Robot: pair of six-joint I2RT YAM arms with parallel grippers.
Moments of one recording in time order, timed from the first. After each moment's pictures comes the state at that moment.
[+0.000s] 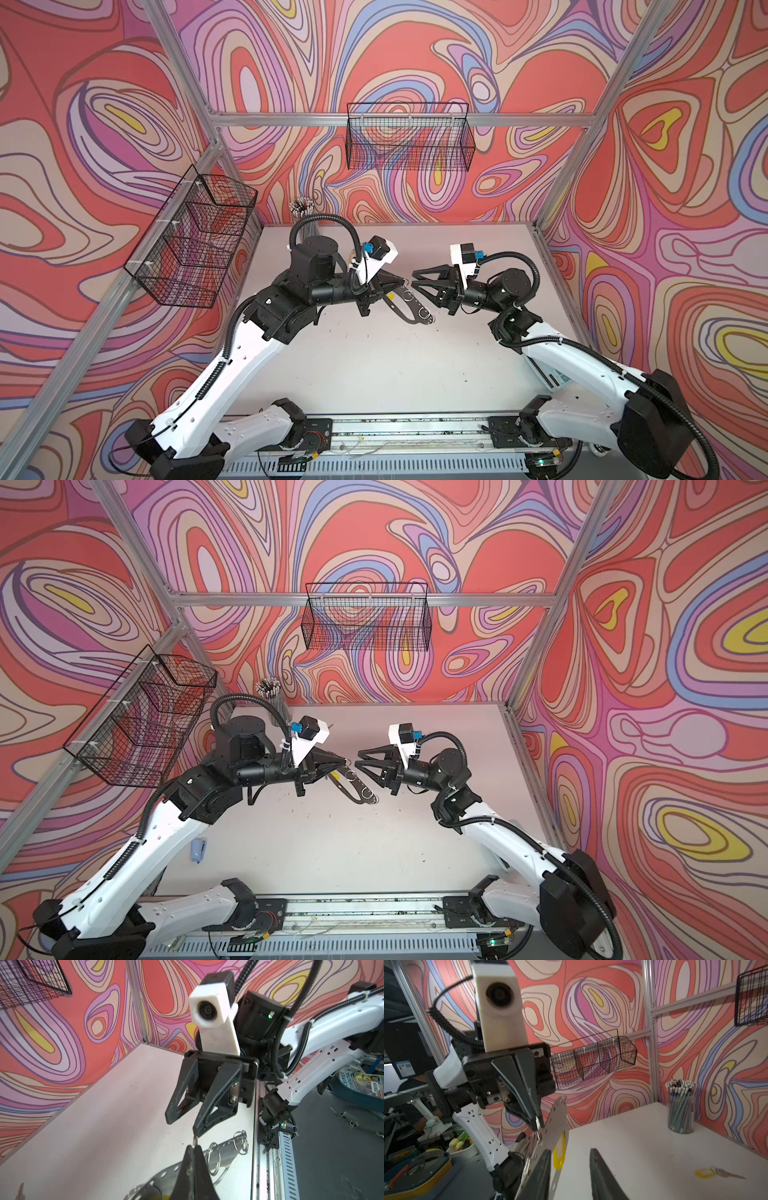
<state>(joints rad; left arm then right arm) -0.62 1.11 1.35 -0.64 0.57 0.16 0.57 1.19 0.81 0.60 -0.80 0.35</state>
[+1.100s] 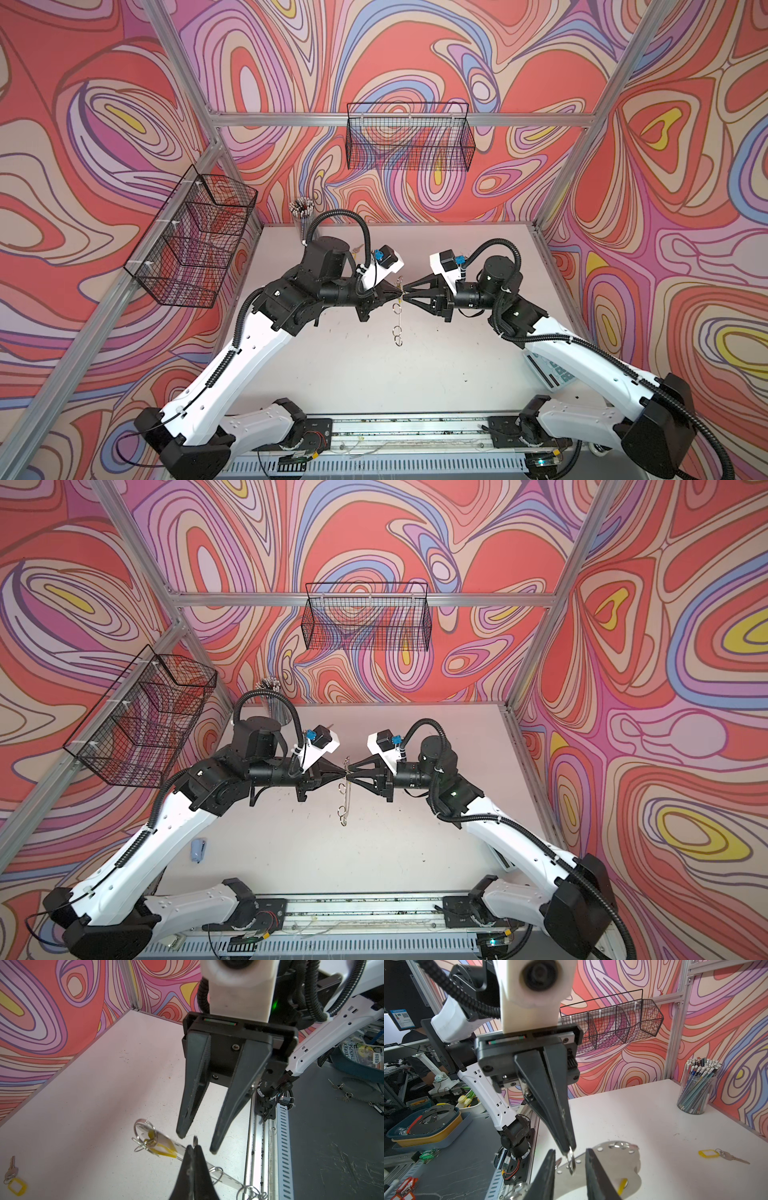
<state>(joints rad) -0.62 1.17 1.37 -0.78 0.57 0.23 0.63 1.19 0.93 0.24 -0.86 0.12</state>
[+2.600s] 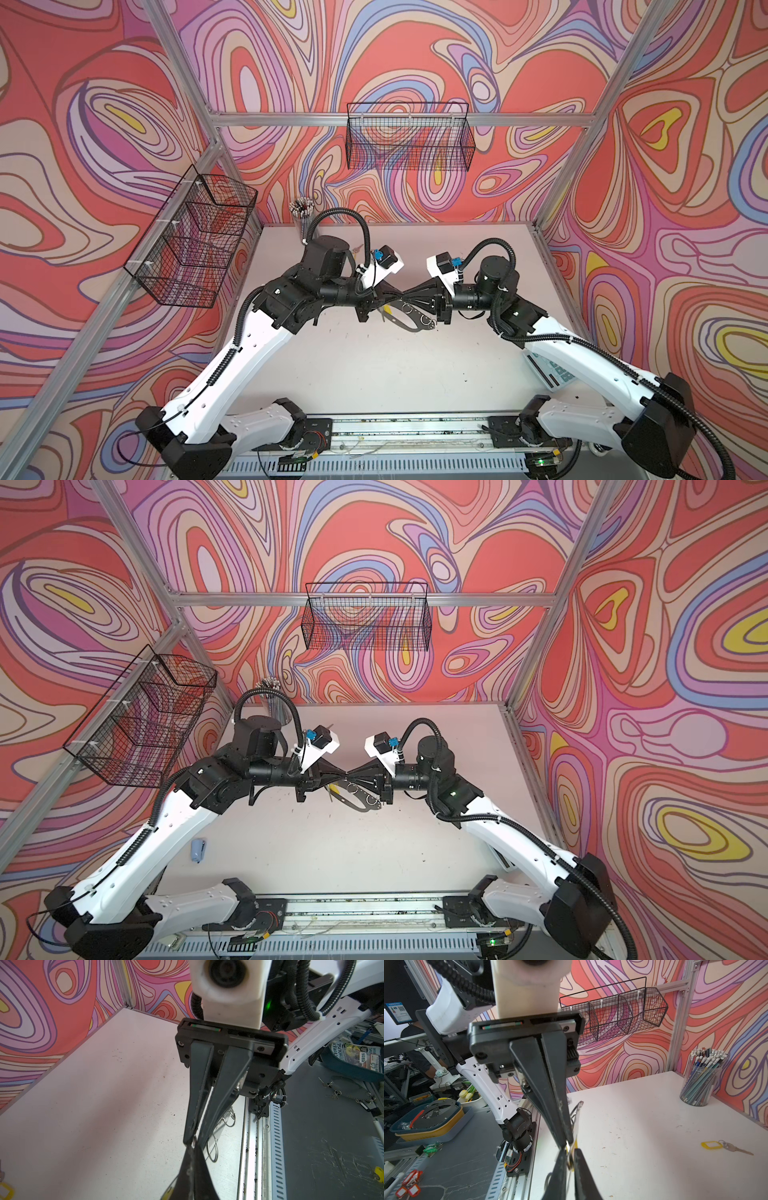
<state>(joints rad) -0.61 1.18 1.38 -0.80 0.61 0.24 0.64 1.20 0.93 0.18 -0.87 0.09</state>
